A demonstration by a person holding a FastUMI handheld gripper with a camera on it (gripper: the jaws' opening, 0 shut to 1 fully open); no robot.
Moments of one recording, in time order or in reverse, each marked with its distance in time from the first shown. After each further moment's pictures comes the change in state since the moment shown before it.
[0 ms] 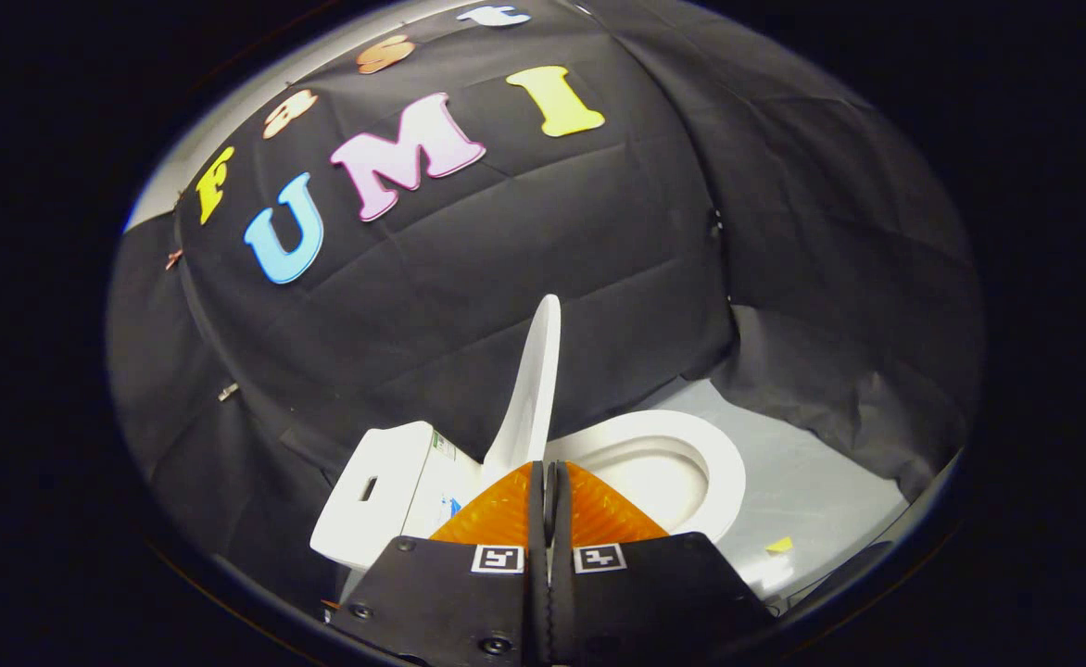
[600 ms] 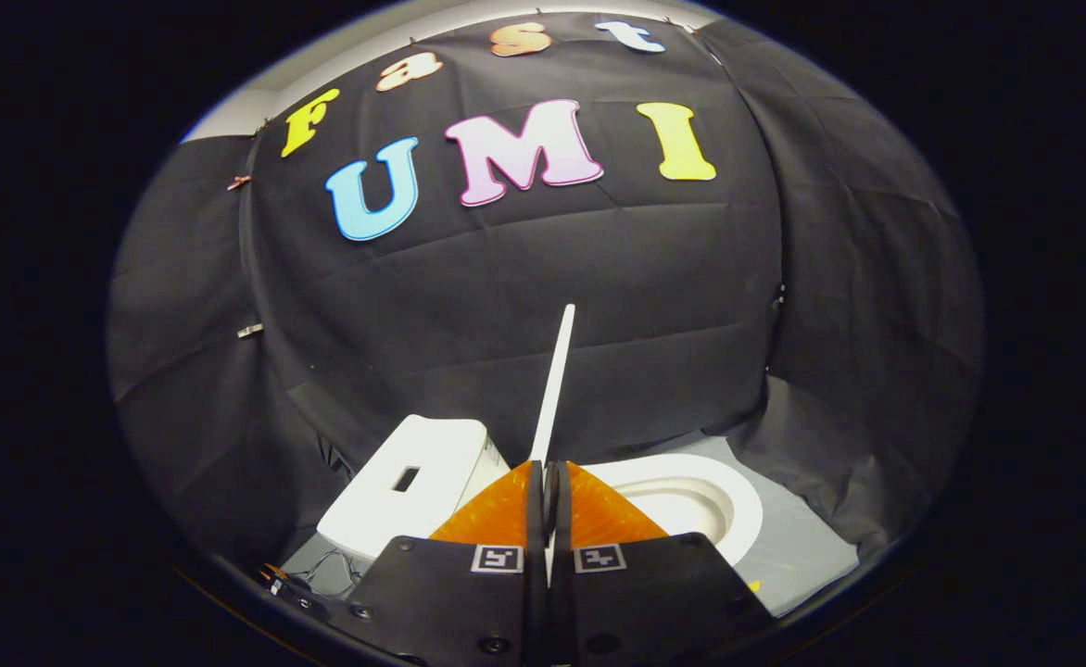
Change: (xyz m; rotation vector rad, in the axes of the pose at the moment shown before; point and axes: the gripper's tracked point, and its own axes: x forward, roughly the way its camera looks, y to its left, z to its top) arm -0.014 0.121 -0.003 -0.253 -0.070 0.052
